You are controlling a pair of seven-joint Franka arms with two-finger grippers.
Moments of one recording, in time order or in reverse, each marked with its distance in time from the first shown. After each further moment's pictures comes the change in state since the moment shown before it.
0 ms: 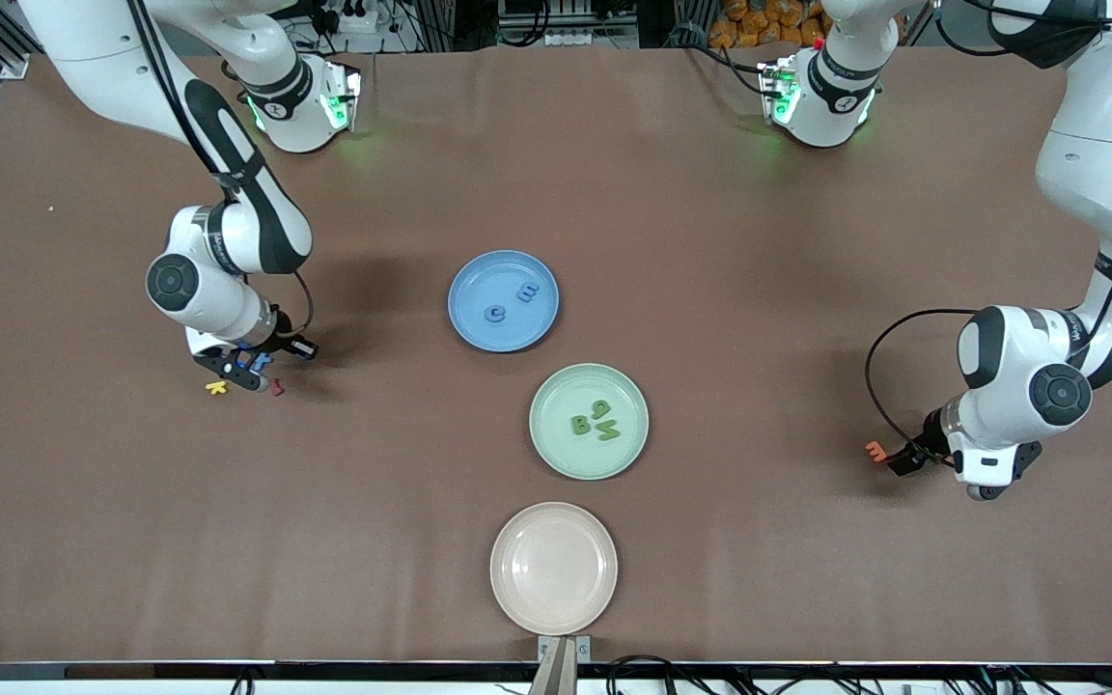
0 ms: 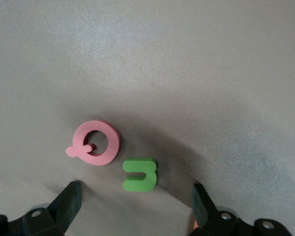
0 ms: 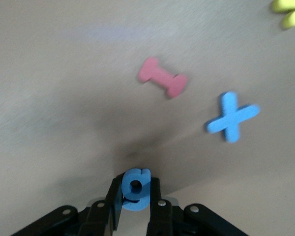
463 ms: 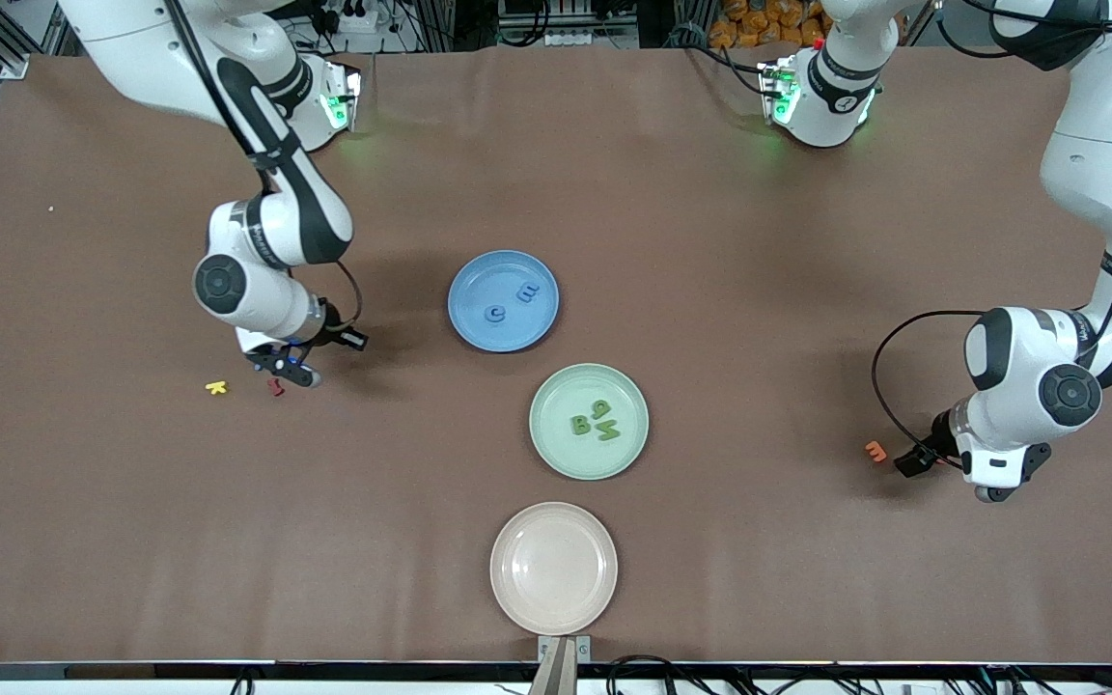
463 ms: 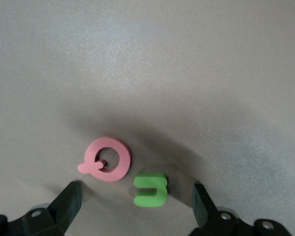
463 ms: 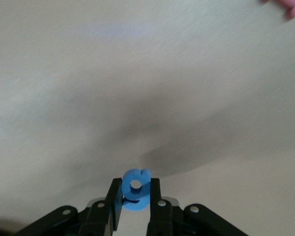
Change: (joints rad) left arm 0.008 0.007 0.010 0.013 0.000 0.007 0.030; right arm 0.080 -0.020 0.087 0.071 0.066 -0.119 0.105
